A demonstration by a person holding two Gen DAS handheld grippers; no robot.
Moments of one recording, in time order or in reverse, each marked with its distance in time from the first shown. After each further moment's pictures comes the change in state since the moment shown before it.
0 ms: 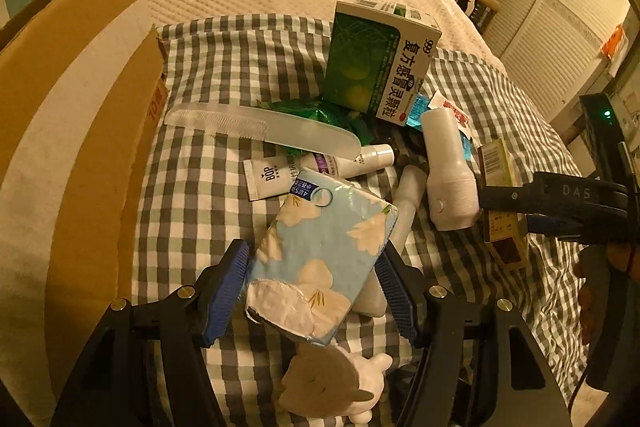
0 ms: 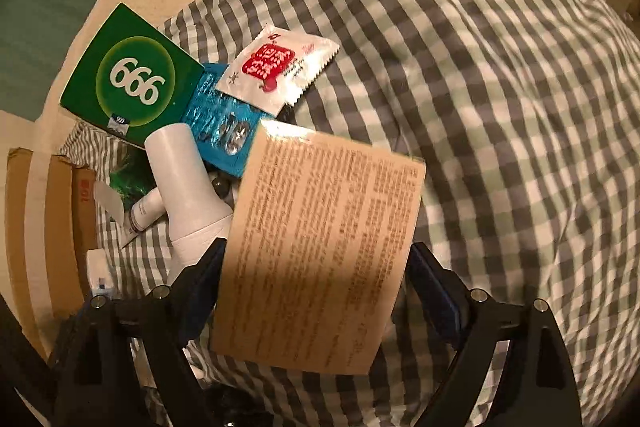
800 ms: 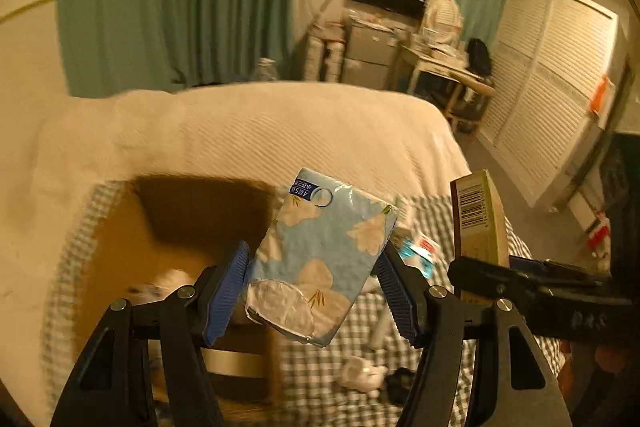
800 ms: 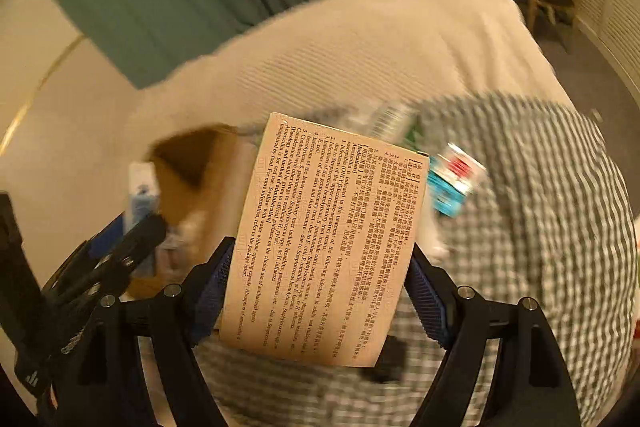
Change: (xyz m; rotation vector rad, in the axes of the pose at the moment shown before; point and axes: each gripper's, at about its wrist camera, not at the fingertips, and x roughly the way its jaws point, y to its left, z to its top) left arm -0.245 0.061 0.067 -0.045 -0.305 0.067; right arm -0.184 0.181 -0.069 -0.325 -0.251 0.167
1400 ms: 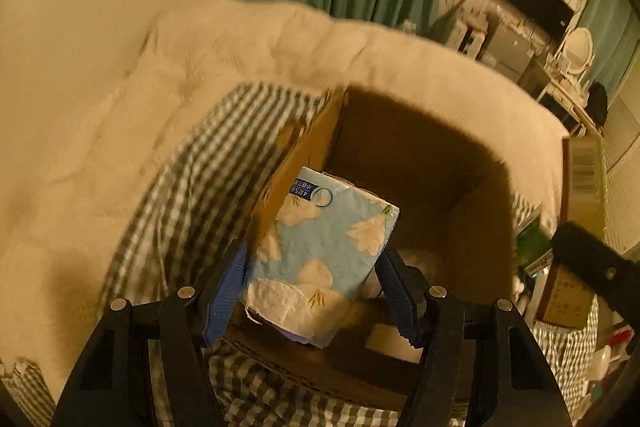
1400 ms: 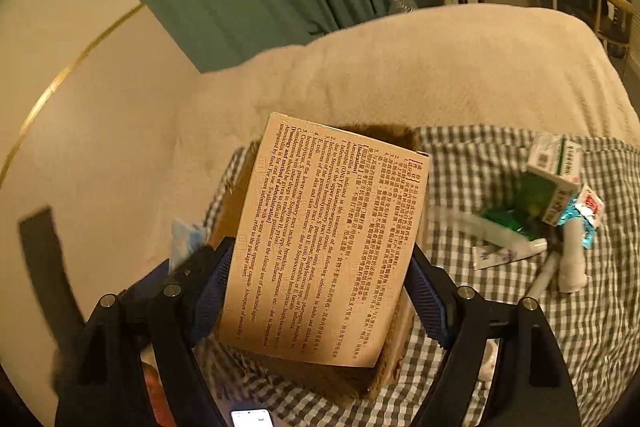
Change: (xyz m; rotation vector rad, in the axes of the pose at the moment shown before) left arm 0.053 0.184 -0.059 -0.337 0.179 0.273; right arm 0.088 0.172 -0.001 -0.113 -0.007 0.106
